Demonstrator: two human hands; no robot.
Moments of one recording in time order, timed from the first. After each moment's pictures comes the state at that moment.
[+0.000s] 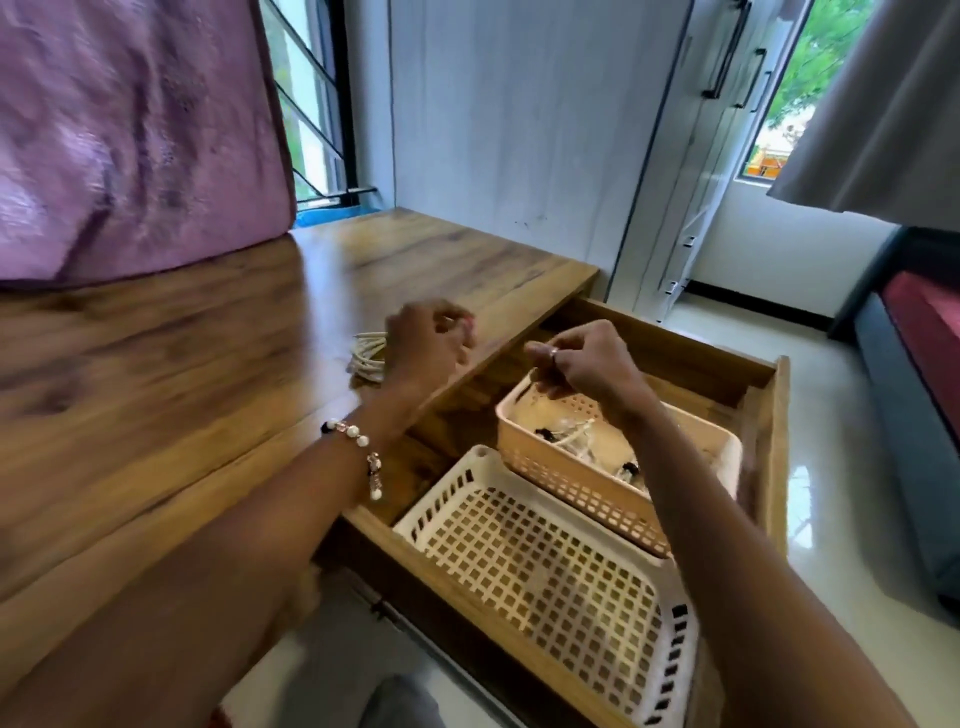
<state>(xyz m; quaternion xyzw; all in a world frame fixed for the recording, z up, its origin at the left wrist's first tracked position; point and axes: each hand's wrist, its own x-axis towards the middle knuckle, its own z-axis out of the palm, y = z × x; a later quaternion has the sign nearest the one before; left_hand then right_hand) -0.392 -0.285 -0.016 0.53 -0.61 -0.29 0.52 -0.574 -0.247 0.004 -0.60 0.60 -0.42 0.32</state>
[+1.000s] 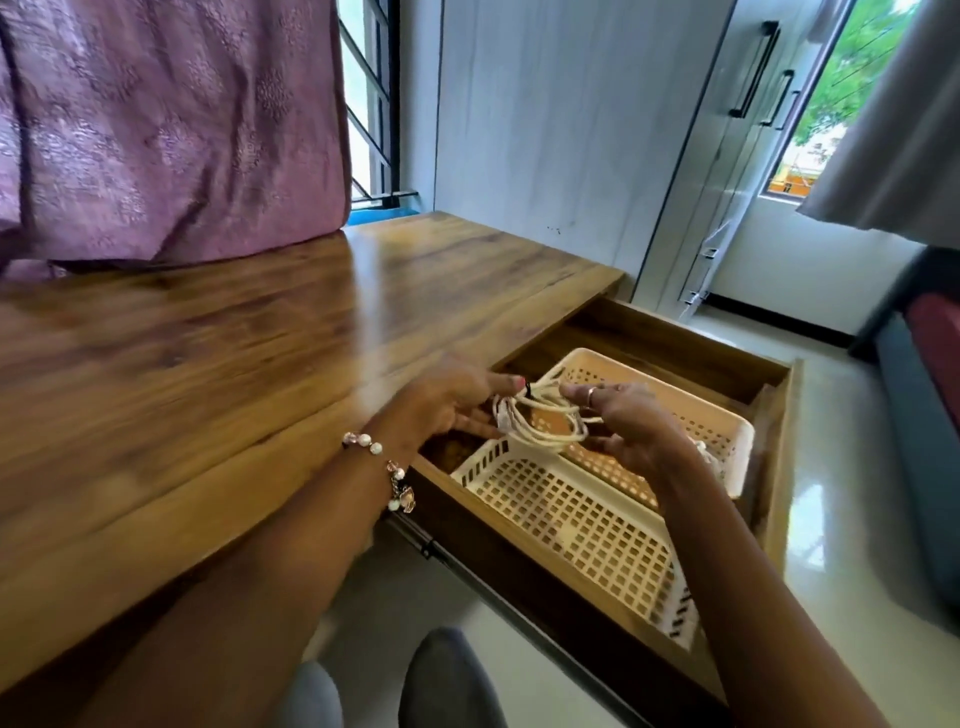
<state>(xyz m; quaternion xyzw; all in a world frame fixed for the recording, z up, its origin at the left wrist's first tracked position) -0.360 -0.200 -0.003 0.57 -0.49 -0.59 0.31 -0.545 -0.169 -0.015 -0.41 0.61 -0.44 0.51</state>
